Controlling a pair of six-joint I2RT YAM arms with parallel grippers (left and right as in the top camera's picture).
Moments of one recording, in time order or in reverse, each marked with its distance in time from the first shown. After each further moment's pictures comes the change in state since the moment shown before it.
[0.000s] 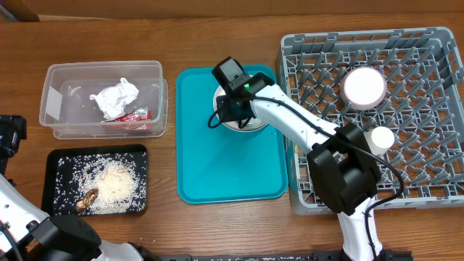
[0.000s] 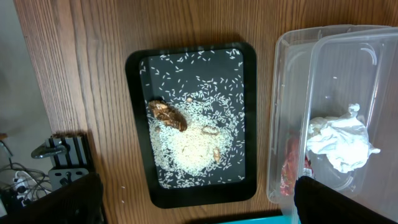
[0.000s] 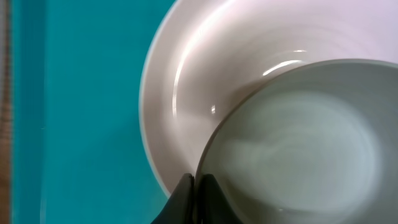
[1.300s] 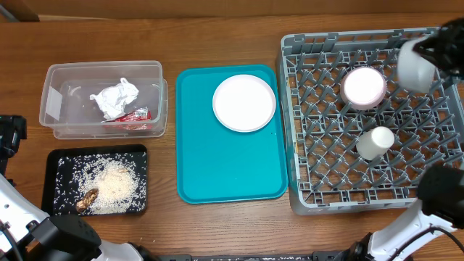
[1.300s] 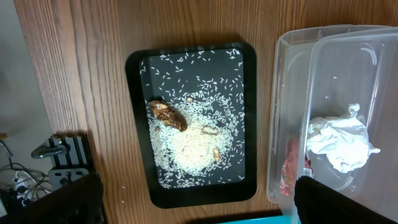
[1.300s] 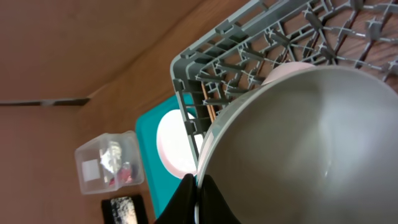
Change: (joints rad) left arm 0.000 0.000 0.000 0.000 0.000 0.000; right arm -1.118 -0.198 0.637 -0.826 -0.689 -0.378
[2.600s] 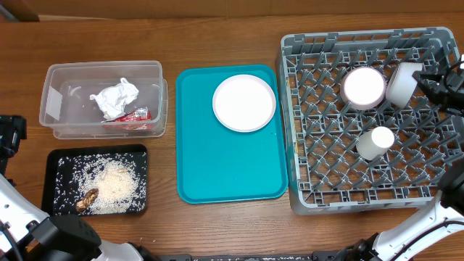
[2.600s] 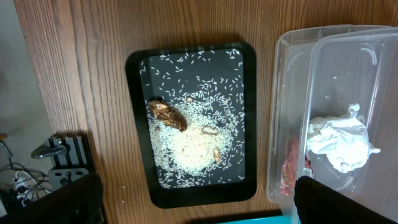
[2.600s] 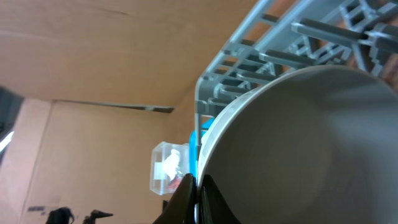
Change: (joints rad) left arm 0.000 0.000 0.000 0.000 0.000 0.000; right arm -0.233 0.132 -0.653 0.491 -0.566 -0.295
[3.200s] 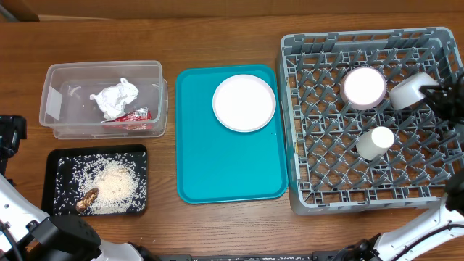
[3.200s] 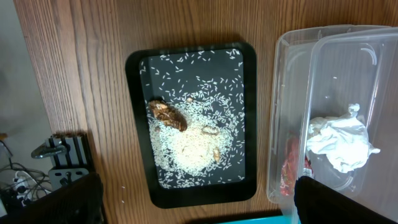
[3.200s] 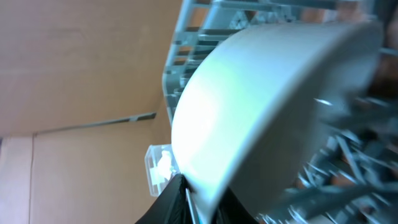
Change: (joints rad) left arm 0.000 0.000 0.000 0.000 0.000 0.000; right arm -0.080 0.000 0.003 -0.145 0.148 0.052
